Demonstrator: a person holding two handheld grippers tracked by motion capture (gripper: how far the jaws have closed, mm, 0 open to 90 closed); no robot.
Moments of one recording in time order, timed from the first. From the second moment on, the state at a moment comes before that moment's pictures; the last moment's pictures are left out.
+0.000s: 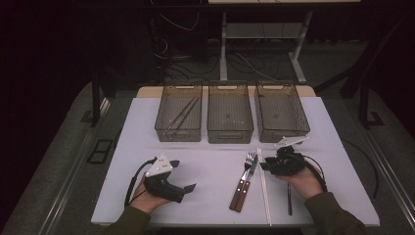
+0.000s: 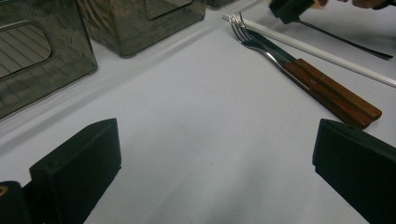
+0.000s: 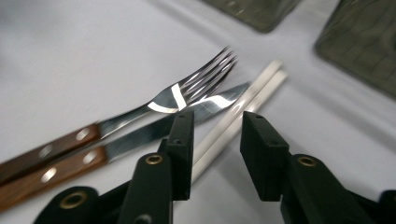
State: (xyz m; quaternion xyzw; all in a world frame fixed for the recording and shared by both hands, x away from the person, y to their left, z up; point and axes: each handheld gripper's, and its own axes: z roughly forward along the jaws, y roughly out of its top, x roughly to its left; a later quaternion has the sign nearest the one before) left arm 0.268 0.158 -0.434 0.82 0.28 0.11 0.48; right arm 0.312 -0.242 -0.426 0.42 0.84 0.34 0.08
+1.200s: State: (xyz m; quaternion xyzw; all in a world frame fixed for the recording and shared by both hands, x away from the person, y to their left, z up) left arm 0.267 0.158 -0.435 0.82 0.28 0.11 0.48; right arm 0.217 -0.227 -0.438 0.28 0.91 0.30 -0.02
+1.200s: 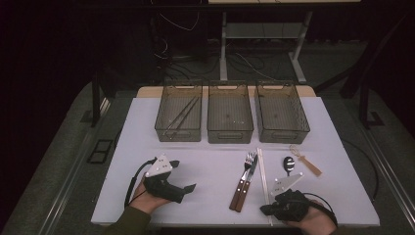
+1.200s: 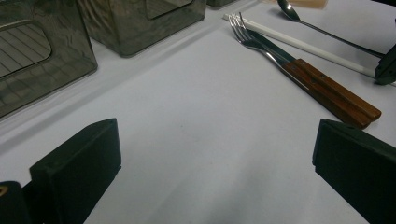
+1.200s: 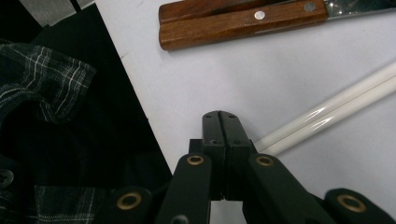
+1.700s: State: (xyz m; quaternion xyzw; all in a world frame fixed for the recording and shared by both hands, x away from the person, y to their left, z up) left arm 0.268 0.158 -0.435 0.82 0.28 0.11 0.48; right arm 0.214 -0.237 -0.435 0.28 0.92 0.29 -0.01
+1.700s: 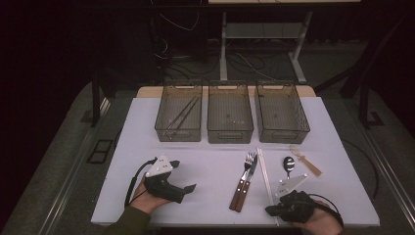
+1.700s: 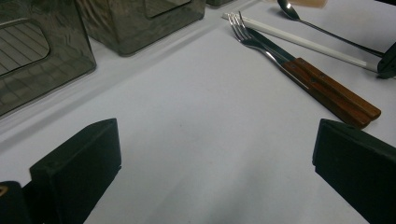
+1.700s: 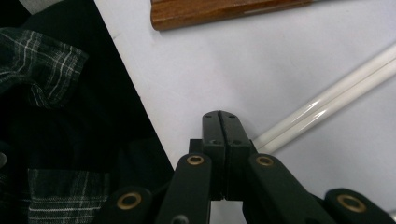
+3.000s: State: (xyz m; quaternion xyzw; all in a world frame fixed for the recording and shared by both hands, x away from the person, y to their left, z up) left arm 0.268 0.157 -0.436 0.82 0.29 0.11 0.48; right arm 0.252 -0.267 -0.418 0.39 0.86 0.33 0.07
